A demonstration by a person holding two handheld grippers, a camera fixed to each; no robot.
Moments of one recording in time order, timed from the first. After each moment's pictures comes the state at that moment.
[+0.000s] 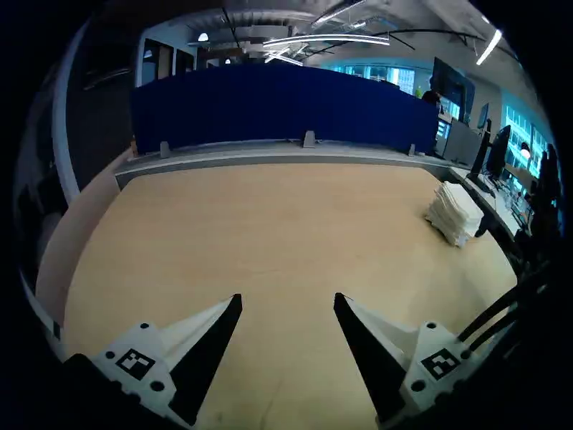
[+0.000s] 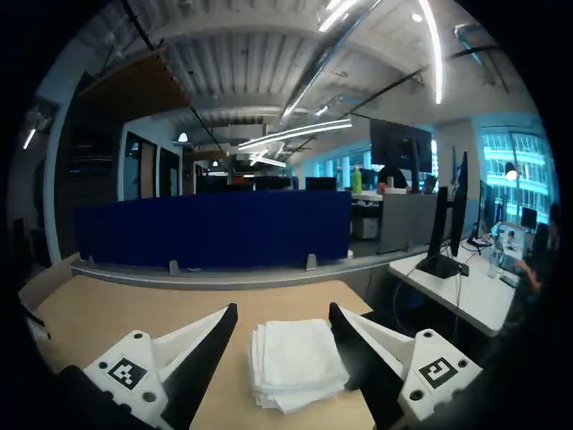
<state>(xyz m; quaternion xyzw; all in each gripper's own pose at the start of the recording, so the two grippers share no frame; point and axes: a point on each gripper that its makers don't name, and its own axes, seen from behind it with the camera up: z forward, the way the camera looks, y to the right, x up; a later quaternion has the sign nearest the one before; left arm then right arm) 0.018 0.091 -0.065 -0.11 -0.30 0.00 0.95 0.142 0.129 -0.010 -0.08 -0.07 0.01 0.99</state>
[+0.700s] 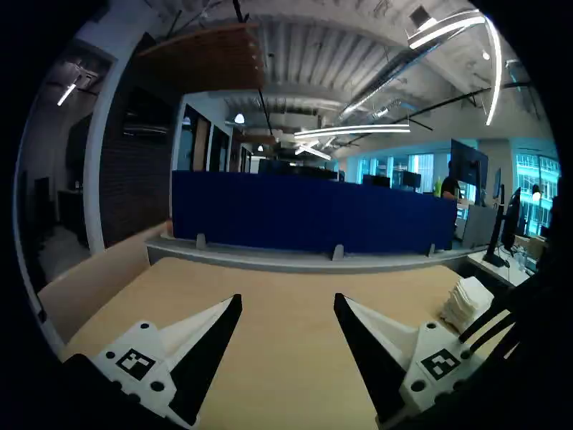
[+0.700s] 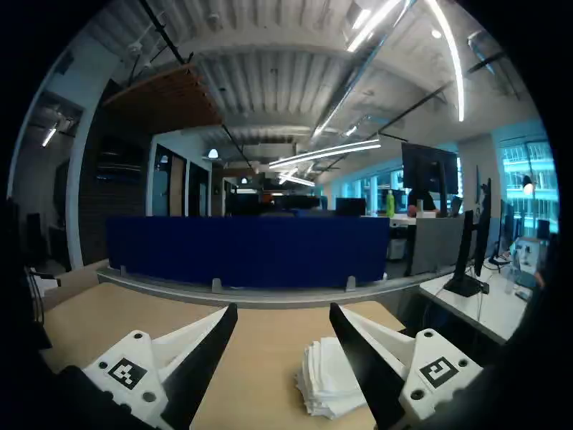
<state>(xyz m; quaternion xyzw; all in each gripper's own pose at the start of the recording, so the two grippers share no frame) 0.156 0.036 -0.023 -0.03 -0.07 -0.05 1.00 0.183 0.024 -0.029 -0.01 -0.02 -0.01 1.00</state>
